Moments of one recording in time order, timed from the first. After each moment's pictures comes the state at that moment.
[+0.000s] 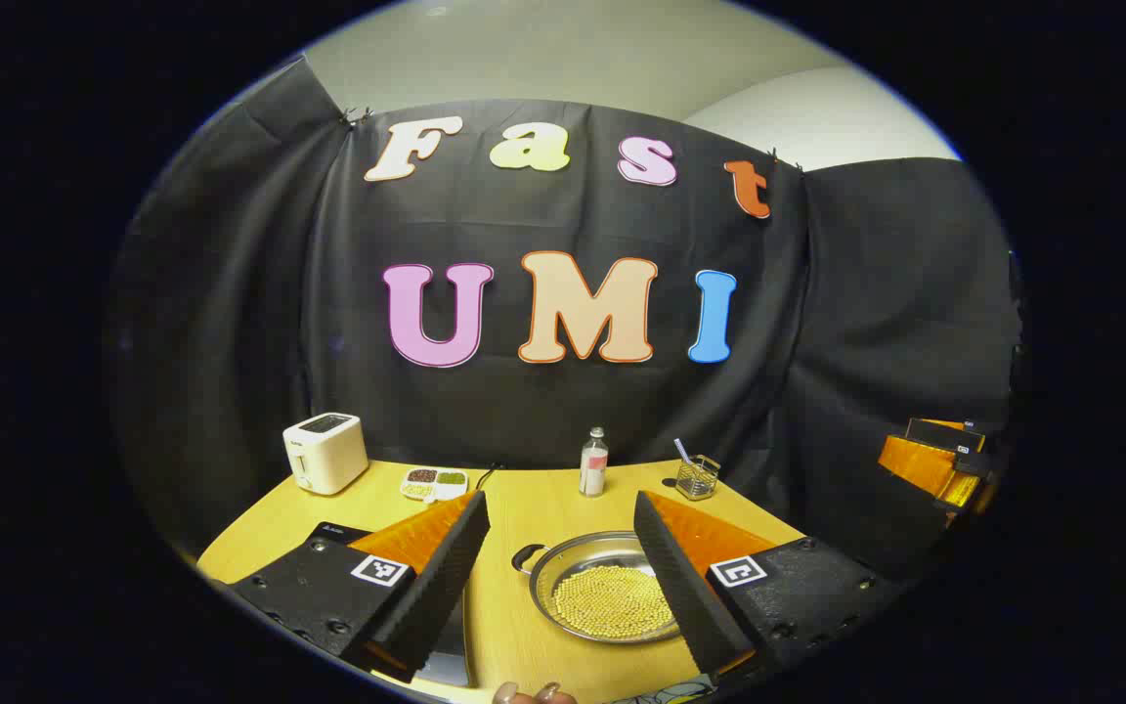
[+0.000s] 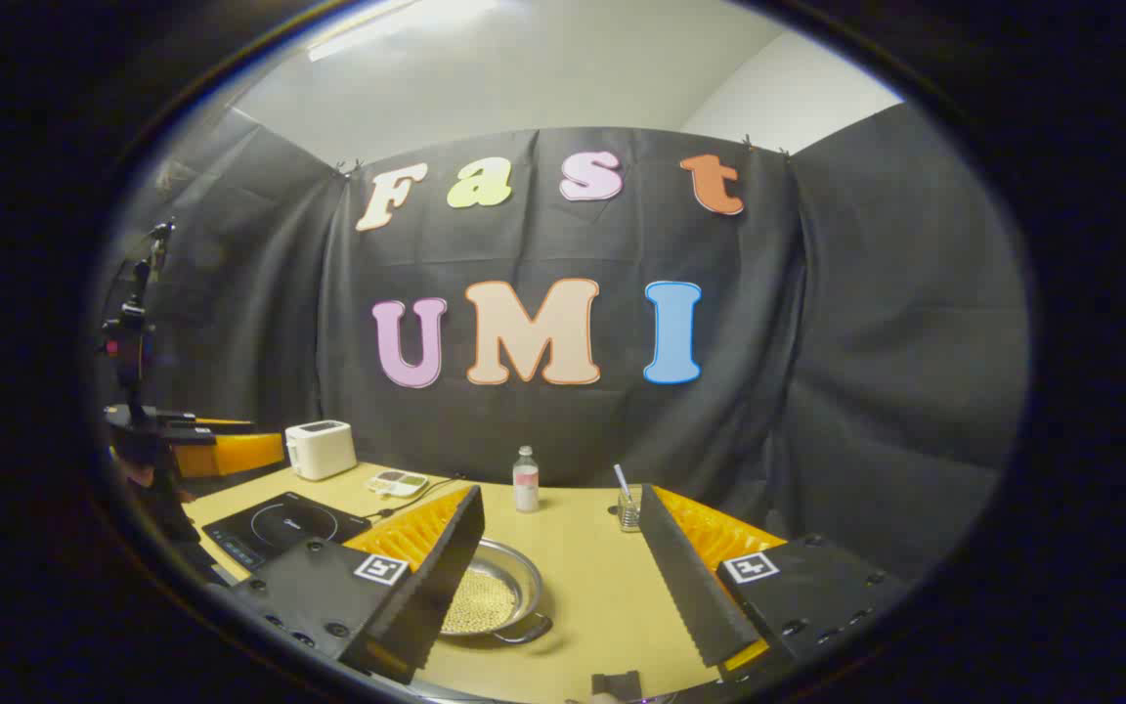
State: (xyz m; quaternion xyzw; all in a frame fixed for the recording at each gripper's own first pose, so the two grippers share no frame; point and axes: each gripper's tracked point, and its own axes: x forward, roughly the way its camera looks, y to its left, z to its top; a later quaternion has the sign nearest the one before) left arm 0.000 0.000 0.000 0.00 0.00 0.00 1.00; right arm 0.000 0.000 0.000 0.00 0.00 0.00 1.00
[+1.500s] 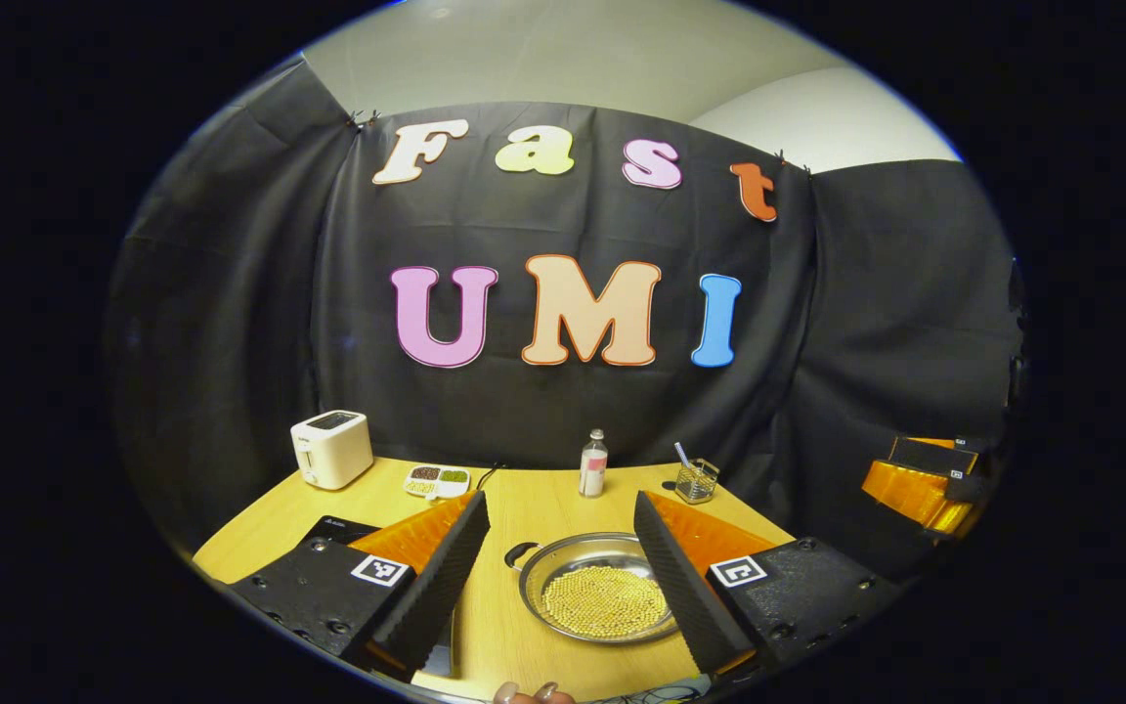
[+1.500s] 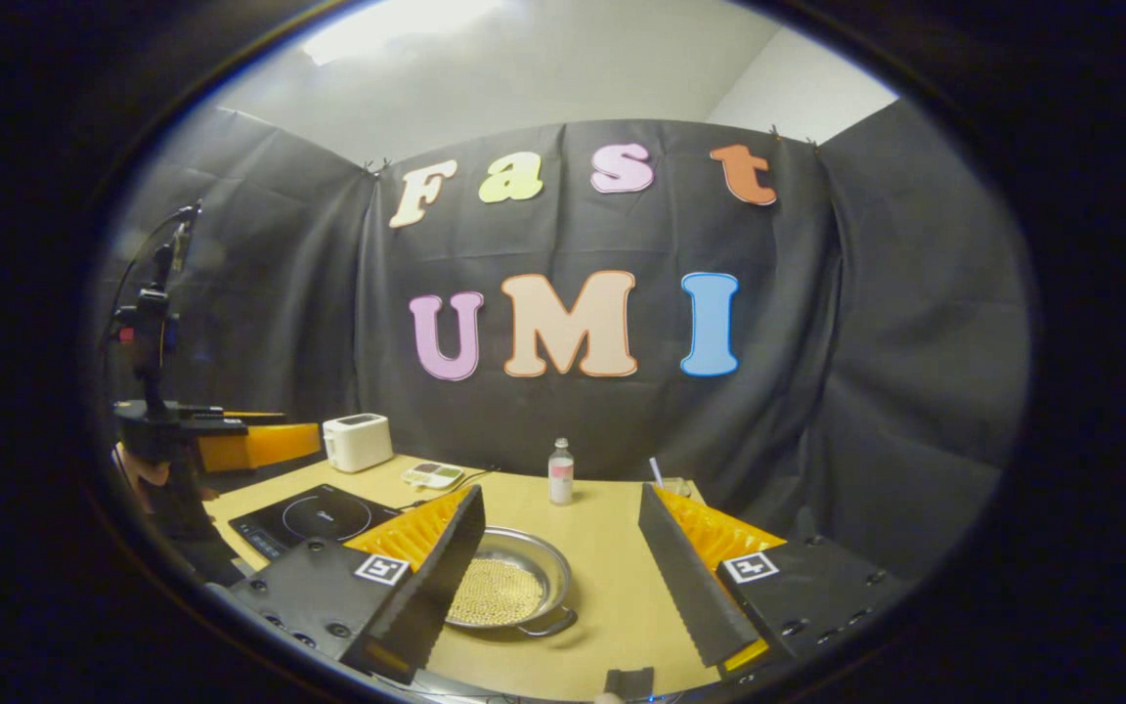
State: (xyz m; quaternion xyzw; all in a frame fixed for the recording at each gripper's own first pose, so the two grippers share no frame) left arm -0.007 -0.022 0.005 -0.01 0.00 0.02 1.00; right arm -0.002 0.017 -0.005 0.01 0.01 0.06 1.00
